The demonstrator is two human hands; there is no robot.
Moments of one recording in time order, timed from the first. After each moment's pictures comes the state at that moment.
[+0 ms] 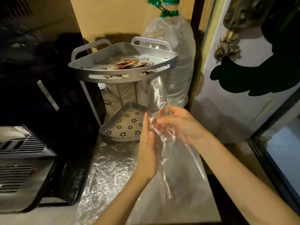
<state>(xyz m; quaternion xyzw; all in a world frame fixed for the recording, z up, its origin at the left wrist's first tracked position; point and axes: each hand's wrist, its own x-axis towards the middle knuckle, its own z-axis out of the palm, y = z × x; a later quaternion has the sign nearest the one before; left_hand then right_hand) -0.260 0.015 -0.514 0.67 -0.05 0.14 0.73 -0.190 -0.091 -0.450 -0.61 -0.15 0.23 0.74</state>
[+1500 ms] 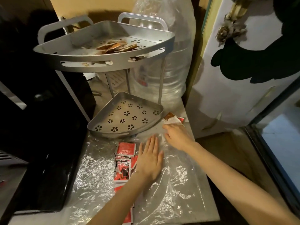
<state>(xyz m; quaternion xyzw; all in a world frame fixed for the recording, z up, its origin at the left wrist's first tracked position) -0.219 0.009 -0.646 0.98 -0.05 -0.05 0.18 -0.127 -0.115 -0.600 -0.97 -0.23 0.03 0.08</state>
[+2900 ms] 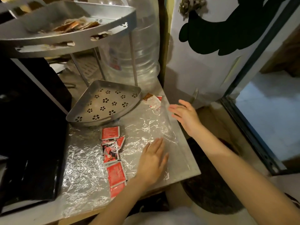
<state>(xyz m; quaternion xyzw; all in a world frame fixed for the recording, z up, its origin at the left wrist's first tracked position) -0.298 -0.026 -0.626 0.95 -0.20 -0.05 0.25 -0.195 -0.173 -0.562 -0.62 0.19 0.04 0.76</state>
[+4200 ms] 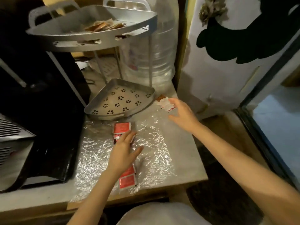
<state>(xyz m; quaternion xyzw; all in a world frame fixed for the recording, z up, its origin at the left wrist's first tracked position) -0.297 0.062 -0.597 0.95 0.00 0.00 0.30 -0.179 -0.149 -0.563 -0.93 -0.13 0.02 0.35</state>
